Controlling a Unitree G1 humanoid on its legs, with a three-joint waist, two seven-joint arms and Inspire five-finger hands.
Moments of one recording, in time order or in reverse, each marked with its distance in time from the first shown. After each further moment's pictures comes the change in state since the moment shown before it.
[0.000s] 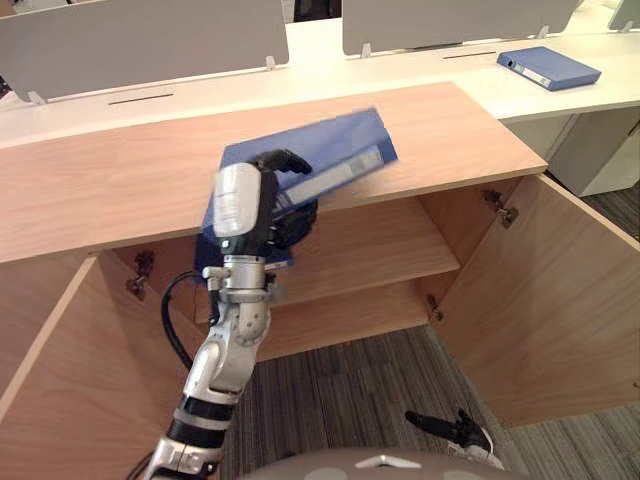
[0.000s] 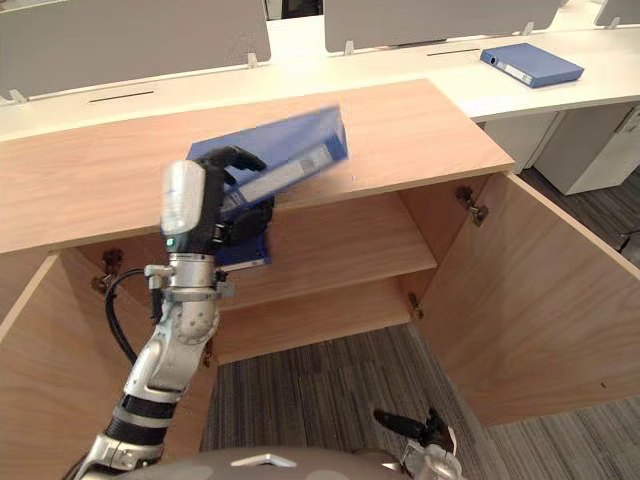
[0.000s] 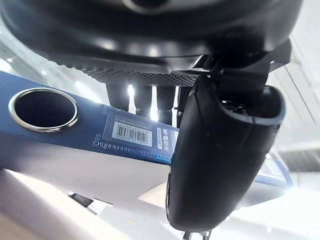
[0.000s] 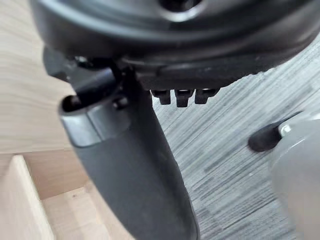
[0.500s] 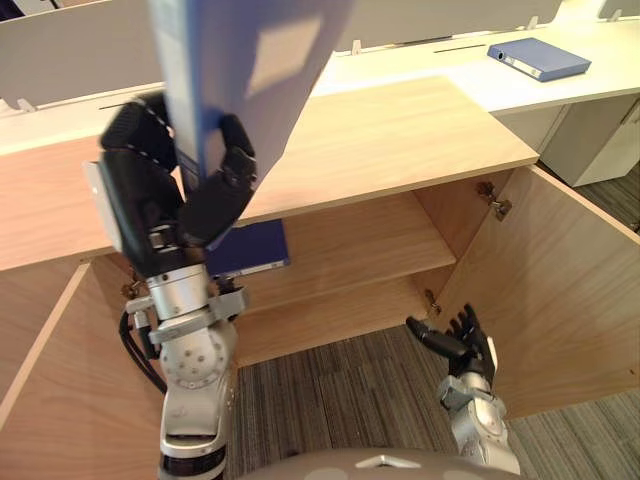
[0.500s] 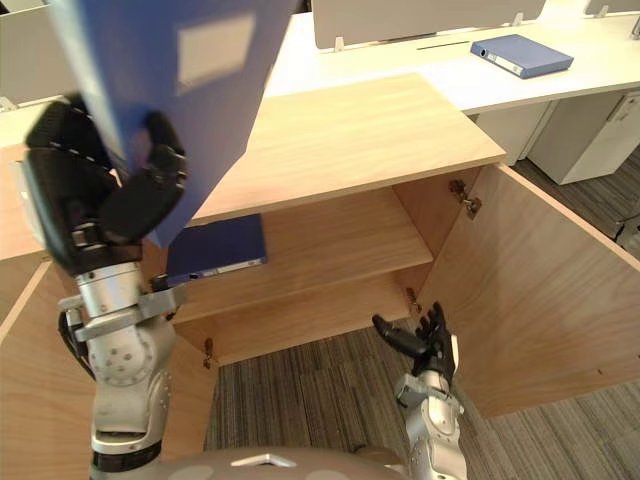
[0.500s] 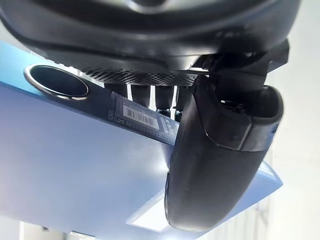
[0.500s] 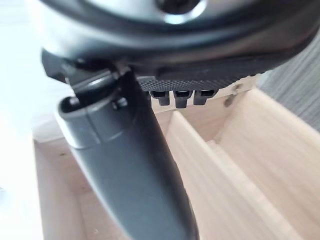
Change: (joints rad) left arm 0.150 -0.097 0.113 -0.407 -0.863 -0.167 -0.126; right arm 0.111 0.096 0.037 -0.775 0.033 -0.080 -0.011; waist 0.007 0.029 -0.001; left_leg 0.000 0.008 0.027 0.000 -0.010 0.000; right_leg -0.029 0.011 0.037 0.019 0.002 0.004
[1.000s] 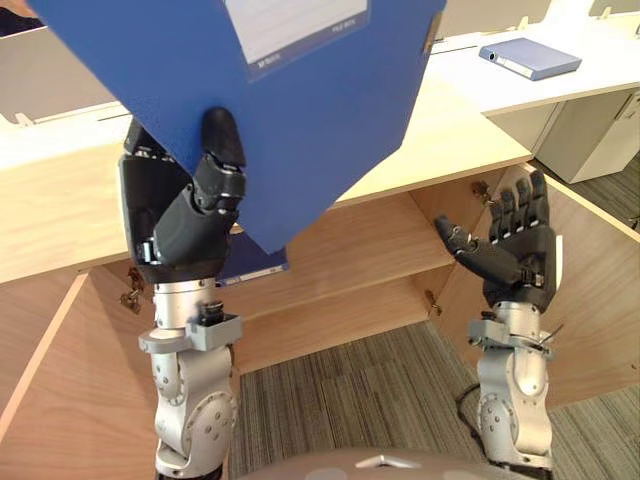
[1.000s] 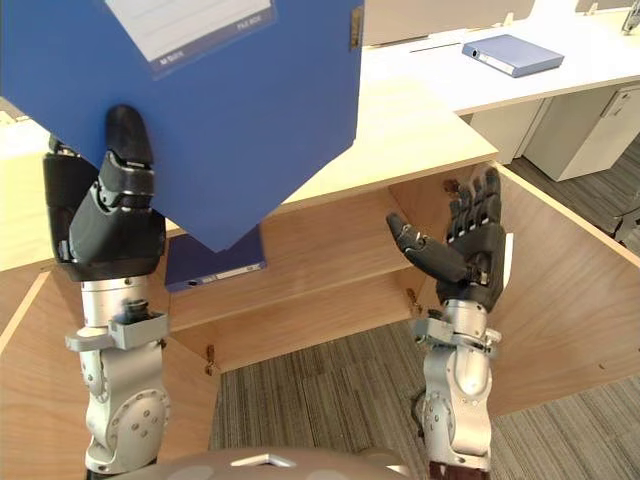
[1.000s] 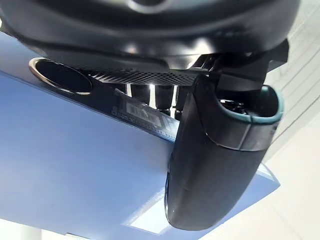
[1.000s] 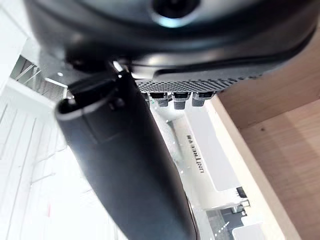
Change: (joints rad) left arm 0.067 0.034 -0.053 -0.021 -0.478 -0.013 -0.287; right arm -0.097 -0.076 0.018 -0.485 0.000 -0.083 0.047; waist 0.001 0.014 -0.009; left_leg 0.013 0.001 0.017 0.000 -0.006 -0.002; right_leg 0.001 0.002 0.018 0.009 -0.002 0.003
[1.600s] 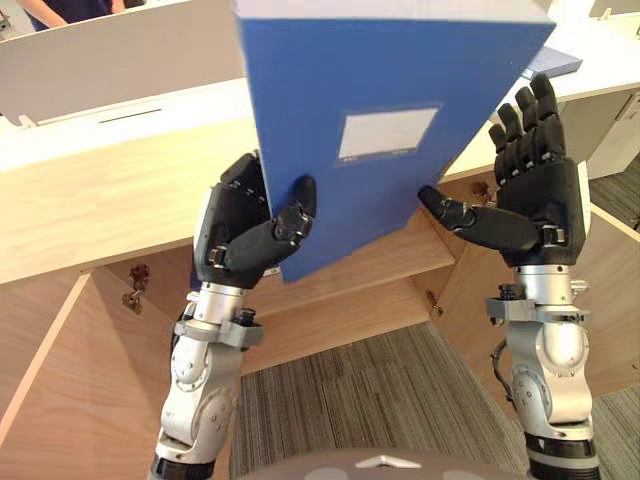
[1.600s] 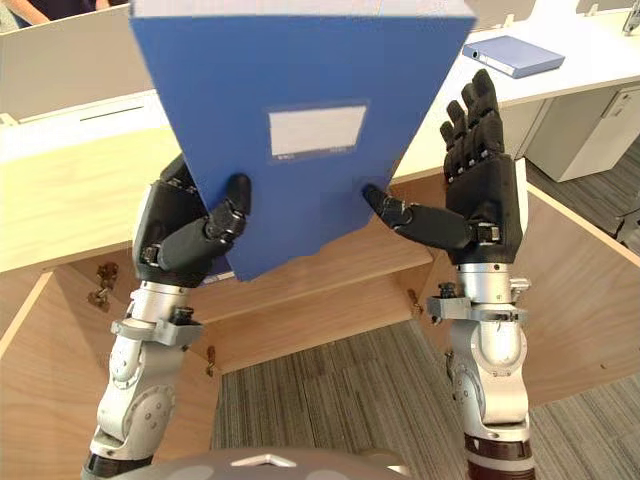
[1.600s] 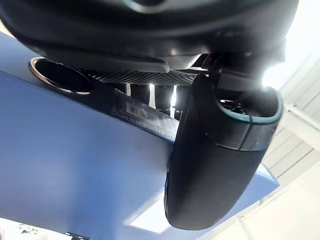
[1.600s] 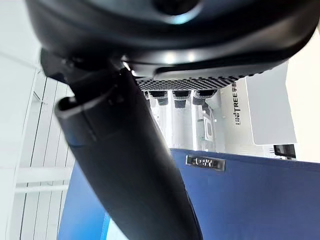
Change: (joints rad) left arm 0.000 0.111 -0.060 0.215 0.062 0.043 -0.131; right arm -0.124 -0.240 0.000 -0.079 -0.001 -0.009 0.131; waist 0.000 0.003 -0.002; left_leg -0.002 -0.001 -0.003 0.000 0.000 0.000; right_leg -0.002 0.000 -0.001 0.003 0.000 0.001
